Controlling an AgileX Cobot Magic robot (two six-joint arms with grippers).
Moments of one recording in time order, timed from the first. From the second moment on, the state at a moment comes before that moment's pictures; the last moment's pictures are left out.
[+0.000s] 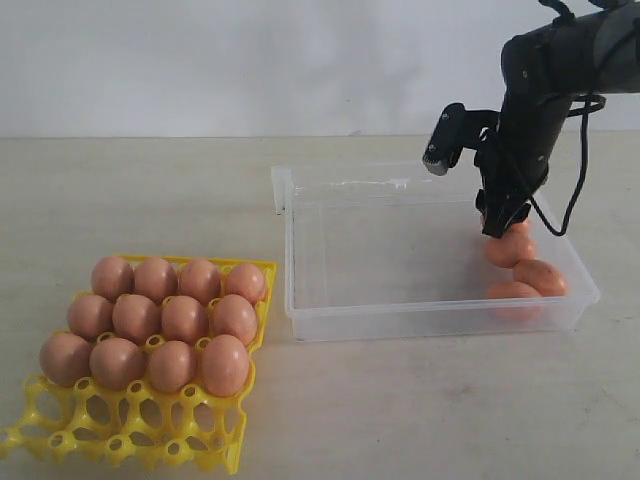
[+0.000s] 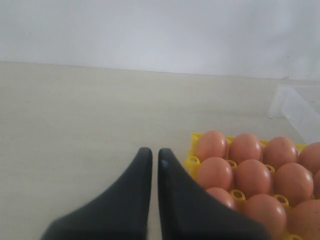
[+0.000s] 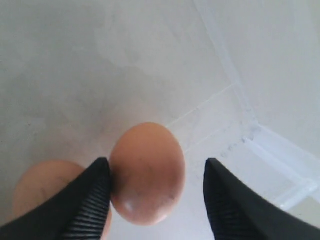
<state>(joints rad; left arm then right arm) 0.03 0.00 0.00 -0.13 0.29 0.08 0.09 2.13 -1.58 -0.23 0.82 -0.76</state>
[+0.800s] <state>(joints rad) 0.03 0.00 0.00 -0.13 0.29 0.08 0.09 2.17 -1.58 -0.16 0.79 -0.38</state>
